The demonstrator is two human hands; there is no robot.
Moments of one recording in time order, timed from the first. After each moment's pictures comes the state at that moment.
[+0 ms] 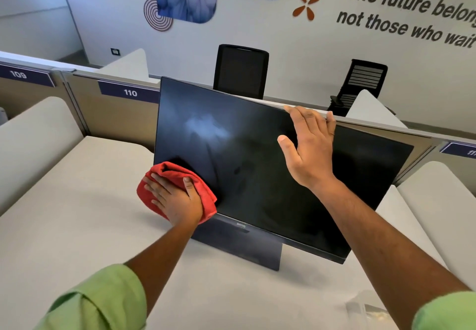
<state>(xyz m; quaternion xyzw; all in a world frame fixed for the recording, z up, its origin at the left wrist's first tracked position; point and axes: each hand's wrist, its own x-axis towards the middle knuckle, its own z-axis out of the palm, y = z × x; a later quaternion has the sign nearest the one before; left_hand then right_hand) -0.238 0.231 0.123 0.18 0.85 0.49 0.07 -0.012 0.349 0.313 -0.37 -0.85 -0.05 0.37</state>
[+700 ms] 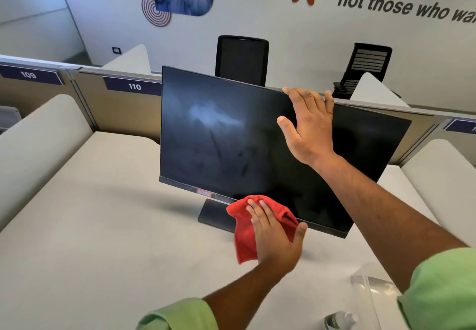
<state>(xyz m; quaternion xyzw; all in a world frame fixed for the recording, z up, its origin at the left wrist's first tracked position) -0.014 0.185 0.114 0.46 0.82 0.28 0.20 -0.007 0.335 0.323 -0.38 -0.85 -0.03 0.36</state>
